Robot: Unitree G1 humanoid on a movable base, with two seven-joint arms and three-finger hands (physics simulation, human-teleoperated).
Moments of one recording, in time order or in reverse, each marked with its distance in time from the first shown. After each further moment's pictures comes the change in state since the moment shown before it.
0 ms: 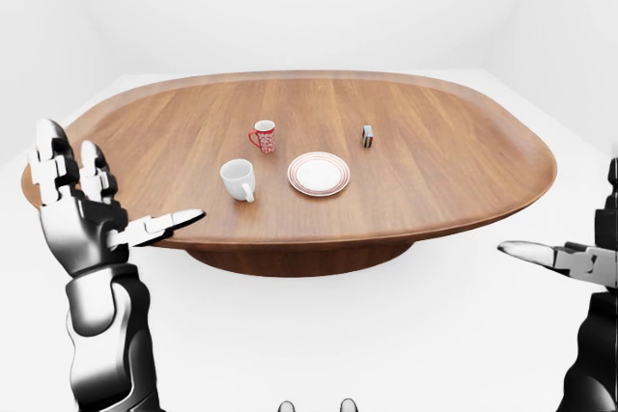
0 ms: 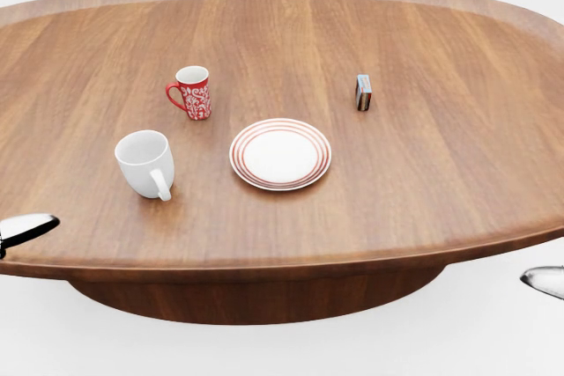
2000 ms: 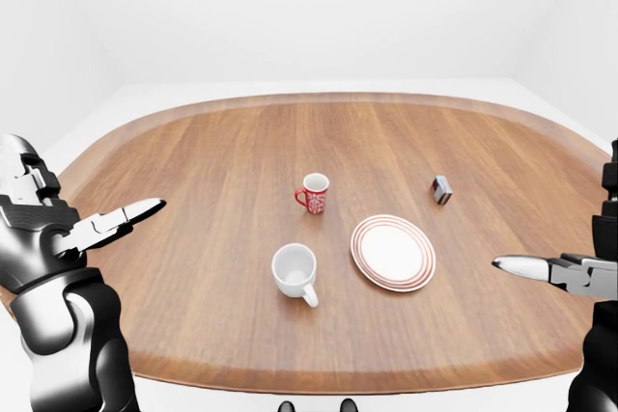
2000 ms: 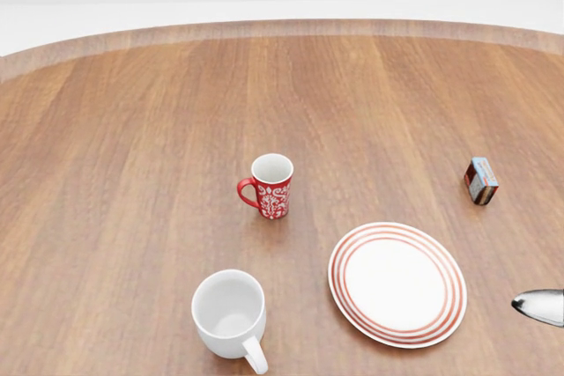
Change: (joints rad) left arm -0.004 0.044 0.106 -0.091 -0.100 0.000 0.109; right arm 0.033 0.011 -0.030 -0.044 0.000 0.000 0.082
